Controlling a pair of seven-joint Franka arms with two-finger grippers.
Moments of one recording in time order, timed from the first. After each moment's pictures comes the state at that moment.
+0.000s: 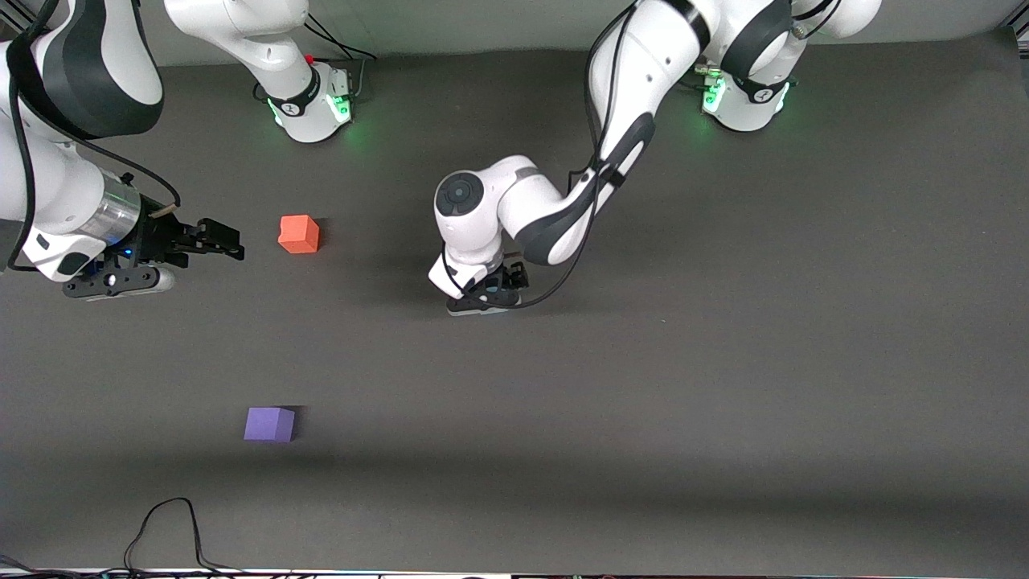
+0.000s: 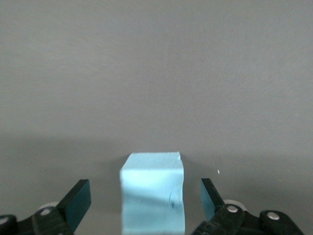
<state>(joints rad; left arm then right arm) -0.81 0.87 -0.10 -1.15 0.15 2.04 -1.08 0.05 0.00 0.03 -1.83 0.09 1.73 0.00</state>
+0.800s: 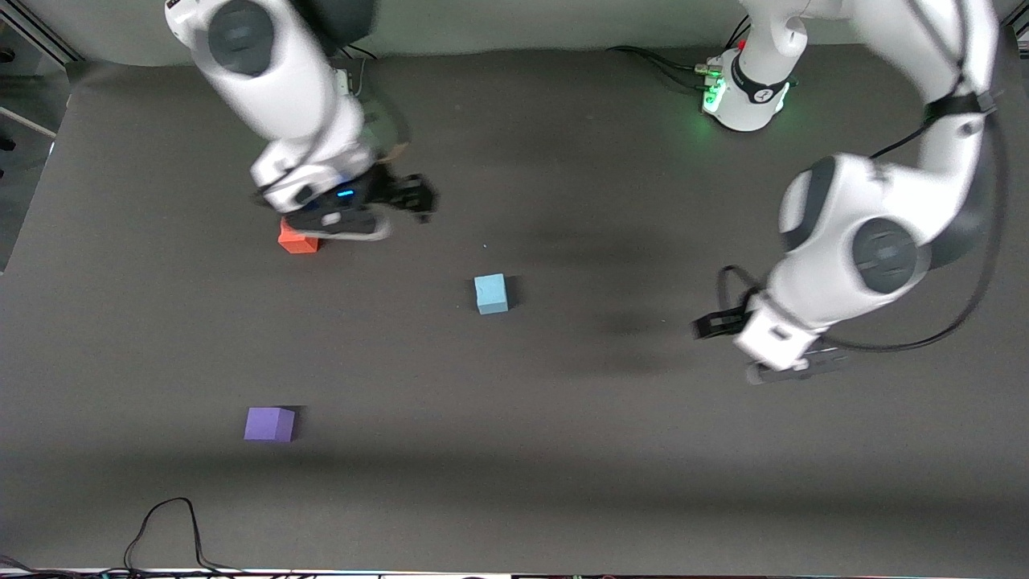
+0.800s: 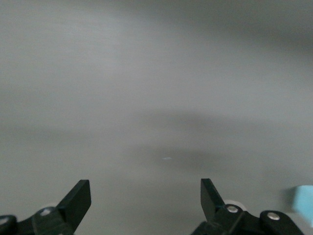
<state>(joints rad) -0.15 0.29 -0.08 -1.66 -0.03 1.90 -0.38 0.60 0.17 0.05 -1.58 0.09 1.77 0.80</state>
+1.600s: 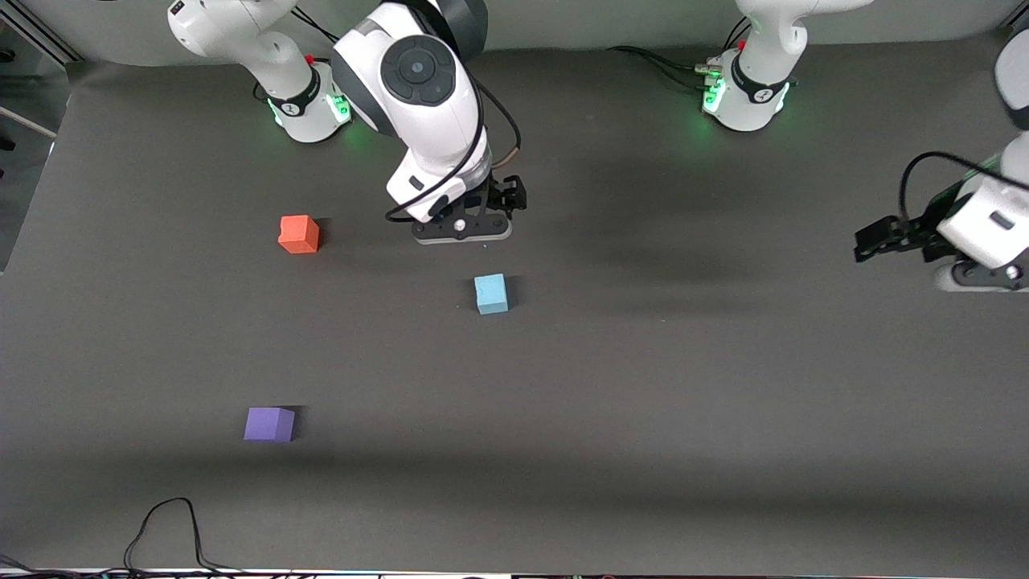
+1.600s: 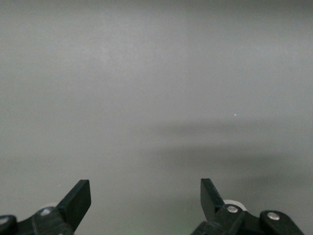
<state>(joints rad) 0.08 0.00 -0.07 -1.74 -0.02 1.68 0.04 0.71 0.35 0.04 -1.48 0.07 1.80 0.69</state>
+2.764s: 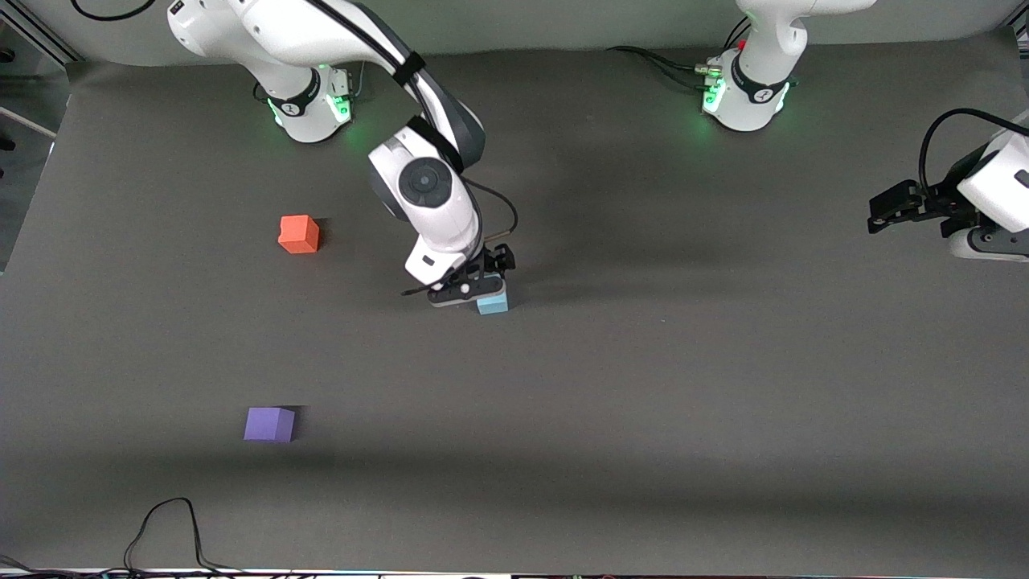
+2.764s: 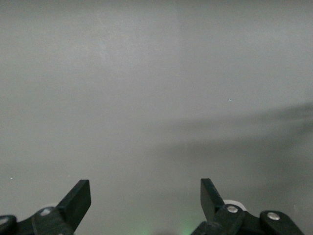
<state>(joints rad) -0.02 -0.02 0.00 -1.67 0.00 1.58 0.06 0.70 0.50 0.00 -1.83 0.06 2.37 0.54</state>
